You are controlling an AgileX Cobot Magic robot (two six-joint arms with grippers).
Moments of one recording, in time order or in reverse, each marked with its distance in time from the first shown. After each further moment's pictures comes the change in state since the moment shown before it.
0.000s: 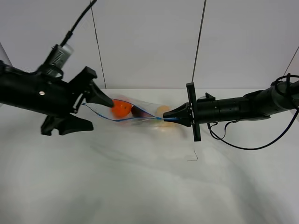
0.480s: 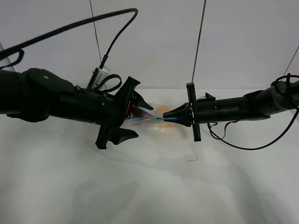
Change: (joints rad) left arm -0.238 0.265 -0.047 -0.383 -0.324 -0.044; right arm 0.000 0.000 0.000 0.000 0.000 0.000
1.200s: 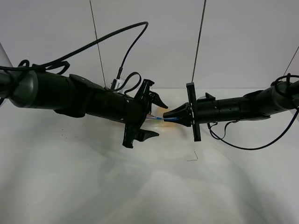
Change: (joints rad) left arm -0.011 0.214 -0.151 -0.238 0.031 -0.004; right arm 0.000 0.000 0.000 0.000 0.000 0.000
